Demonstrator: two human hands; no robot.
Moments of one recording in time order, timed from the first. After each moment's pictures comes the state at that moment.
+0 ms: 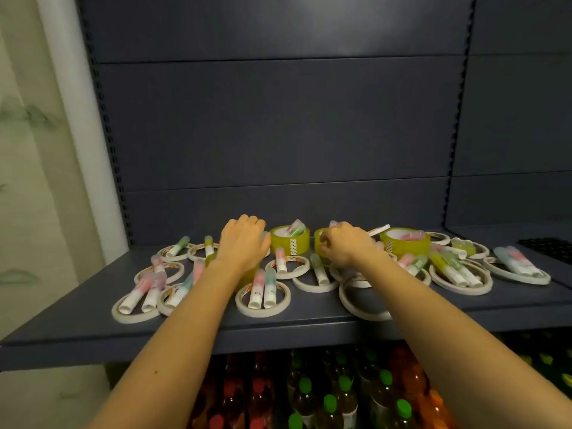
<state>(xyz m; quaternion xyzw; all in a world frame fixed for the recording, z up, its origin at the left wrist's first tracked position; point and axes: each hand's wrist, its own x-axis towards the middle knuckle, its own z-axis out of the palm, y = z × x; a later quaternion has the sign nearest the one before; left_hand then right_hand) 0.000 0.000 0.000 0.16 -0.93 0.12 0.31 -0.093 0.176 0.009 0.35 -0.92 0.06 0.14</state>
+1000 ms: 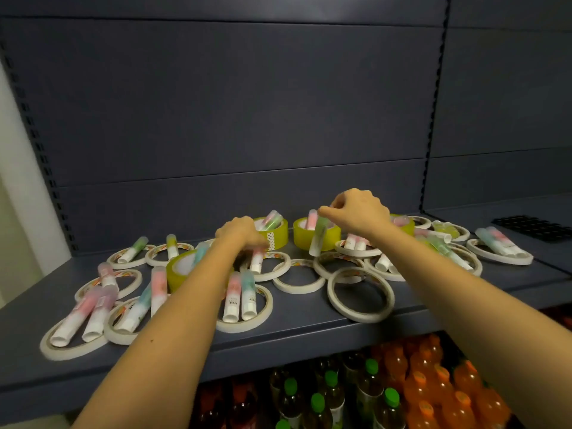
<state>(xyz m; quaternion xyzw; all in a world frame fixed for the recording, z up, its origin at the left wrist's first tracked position) -0.077 -0.011 0.003 0.24 -0.96 -0.10 0.07 -0.121 0.195 0.029 0.22 -0.92 0.28 0.15</state>
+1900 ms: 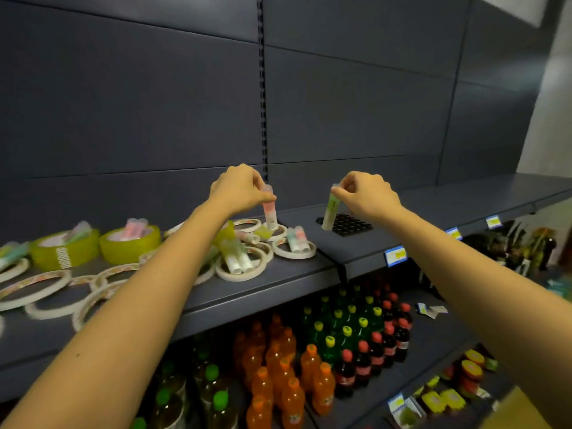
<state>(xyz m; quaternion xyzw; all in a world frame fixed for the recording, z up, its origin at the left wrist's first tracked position) -0.167 0.313 0.063 -0.03 -0.94 -0.22 0.24 -0.190 0.539 0.051 0.12 -0.93 0.26 0.22</state>
